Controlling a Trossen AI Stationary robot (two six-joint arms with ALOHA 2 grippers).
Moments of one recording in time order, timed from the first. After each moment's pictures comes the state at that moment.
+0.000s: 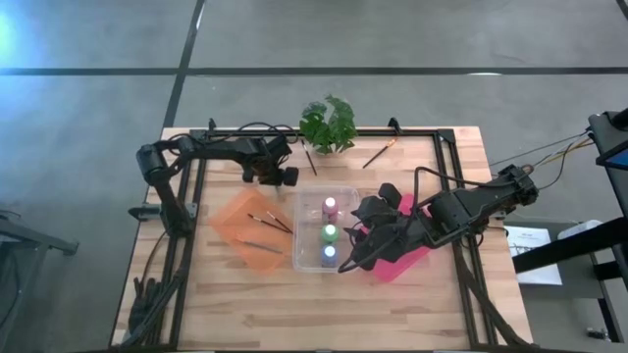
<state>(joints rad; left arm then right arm) 0.54 1.79 1.01 -0.56 0.12 -0.85 0.45 1.62 1.84 -1.13 0.60 0.76</state>
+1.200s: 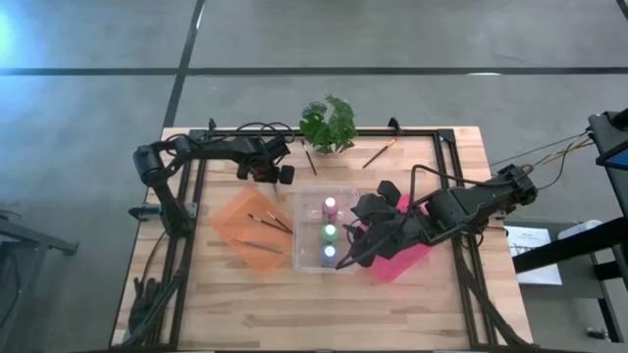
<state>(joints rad) 0.54 1.76 1.02 -0.63 -0.02 -0.86 0.43 1.62 1.83 -1.13 0.60 0.73</state>
